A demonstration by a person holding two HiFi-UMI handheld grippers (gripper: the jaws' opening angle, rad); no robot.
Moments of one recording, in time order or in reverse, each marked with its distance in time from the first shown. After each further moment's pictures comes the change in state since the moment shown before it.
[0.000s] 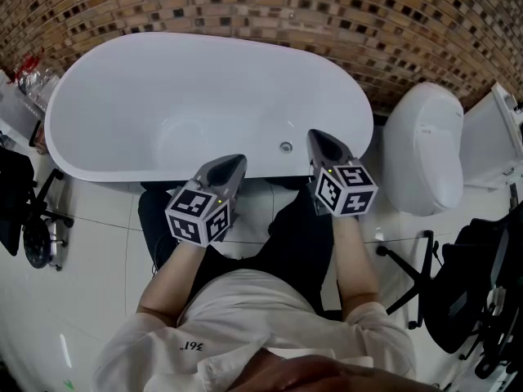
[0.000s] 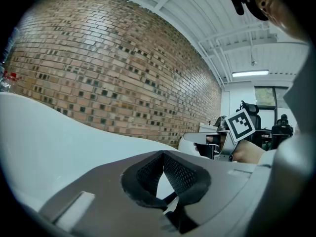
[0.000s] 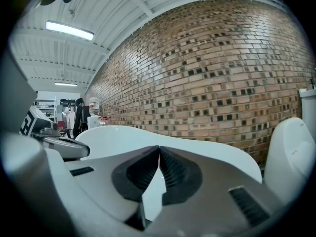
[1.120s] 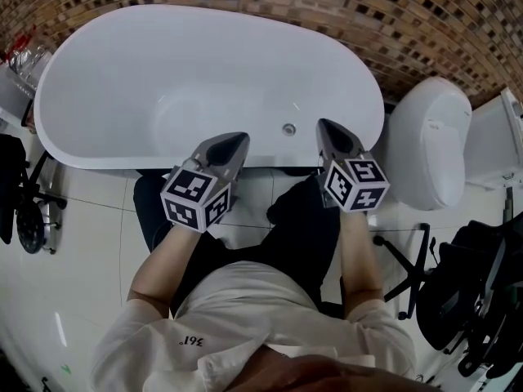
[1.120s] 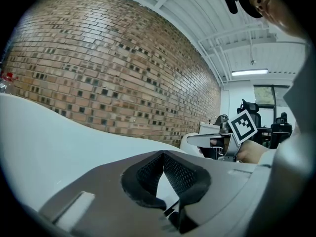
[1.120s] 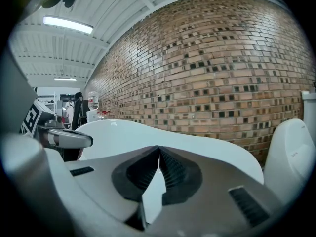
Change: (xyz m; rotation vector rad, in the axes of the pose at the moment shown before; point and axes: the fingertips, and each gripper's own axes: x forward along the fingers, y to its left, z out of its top) left arm 0.014 0.029 0.007 0.021 0.006 -0.011; right arm 0.020 -0.003 -0.010 -0.023 0.060 -0.006
